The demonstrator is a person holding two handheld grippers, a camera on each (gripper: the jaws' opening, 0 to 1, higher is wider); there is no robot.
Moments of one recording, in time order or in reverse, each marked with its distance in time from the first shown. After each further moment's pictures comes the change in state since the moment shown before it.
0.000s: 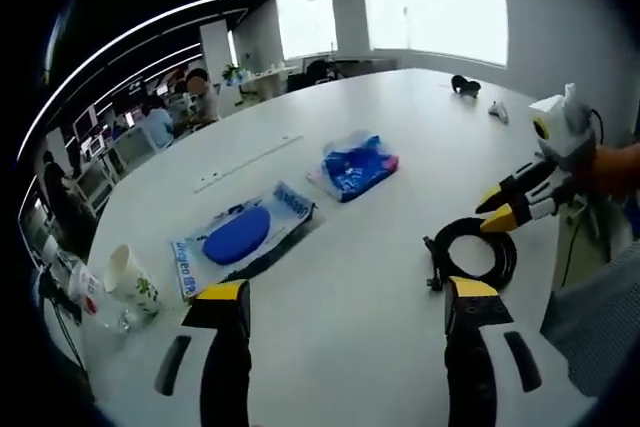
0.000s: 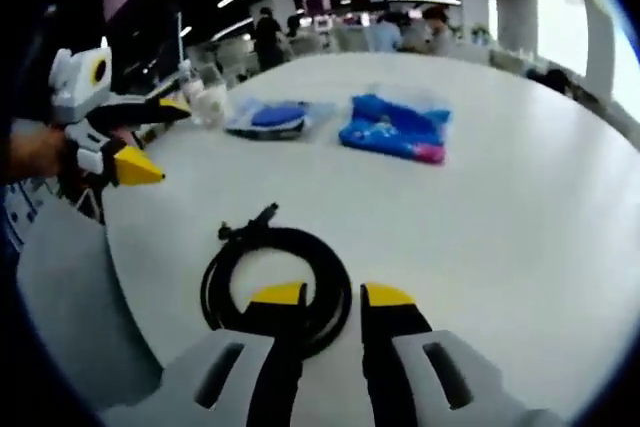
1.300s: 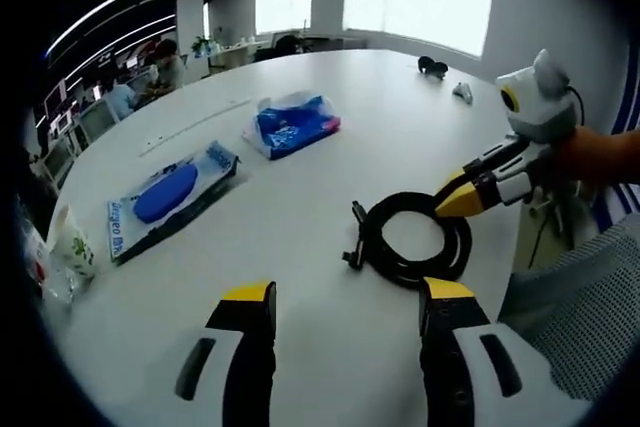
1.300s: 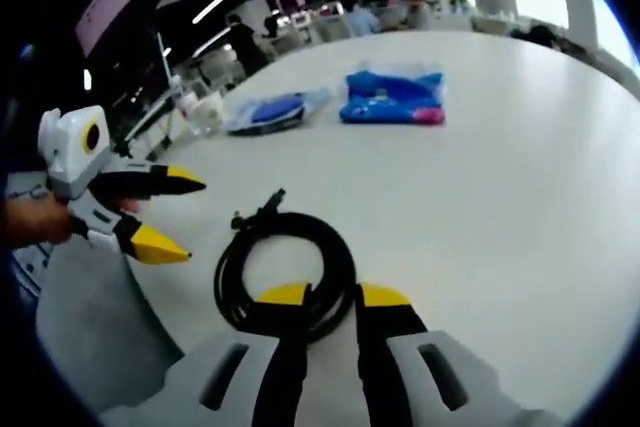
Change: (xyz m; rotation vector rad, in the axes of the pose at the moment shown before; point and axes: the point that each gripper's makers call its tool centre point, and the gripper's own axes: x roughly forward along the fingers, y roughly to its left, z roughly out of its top) left arm 0.015 -0.074 -0.041 -0.050 0.100 -0.183; right arm -0.009 0.024 -0.019 0.183 0.033 0.054
